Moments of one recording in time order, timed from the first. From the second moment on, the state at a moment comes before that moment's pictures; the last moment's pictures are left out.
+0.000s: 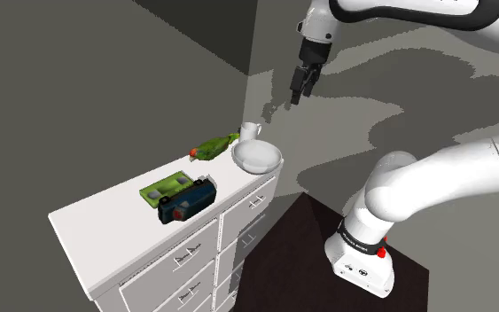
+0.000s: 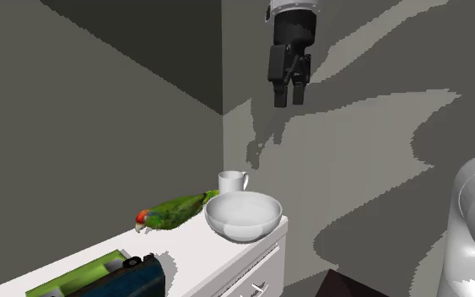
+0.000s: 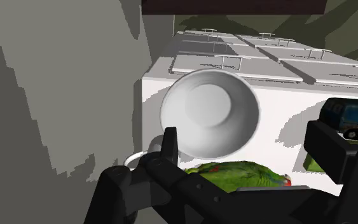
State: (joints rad) arm 0.00 -0.76 -0.03 -2.31 -0.04 1.58 -0.09
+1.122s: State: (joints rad) arm 0.01 -0.23 -0.11 -2.18 -0.06 1.90 -0.23
